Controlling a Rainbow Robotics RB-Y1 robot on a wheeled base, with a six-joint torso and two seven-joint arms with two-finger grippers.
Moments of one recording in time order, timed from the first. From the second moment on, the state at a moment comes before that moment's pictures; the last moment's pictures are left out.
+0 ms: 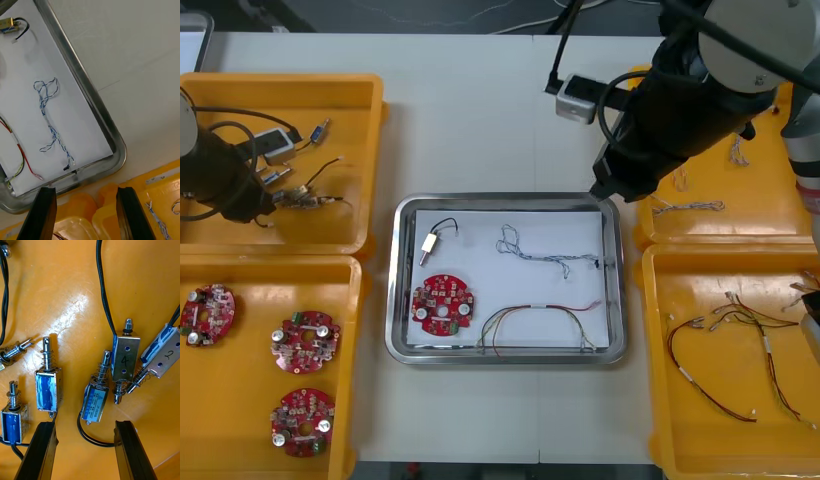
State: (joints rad) right arm -0.86 -0.50 0.19 -1.82 -0.83 1.92 1.88; left arm -0.60 0.72 0.00 -1.32 0.65 1.40 -2.40
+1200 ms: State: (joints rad) right arm -0.72 -0.69 -0.08 -1.82 -0.78 1.92 1.32; left arm -0.60 0.69 -0.03 -1.31 0.59 1.39 -2.40
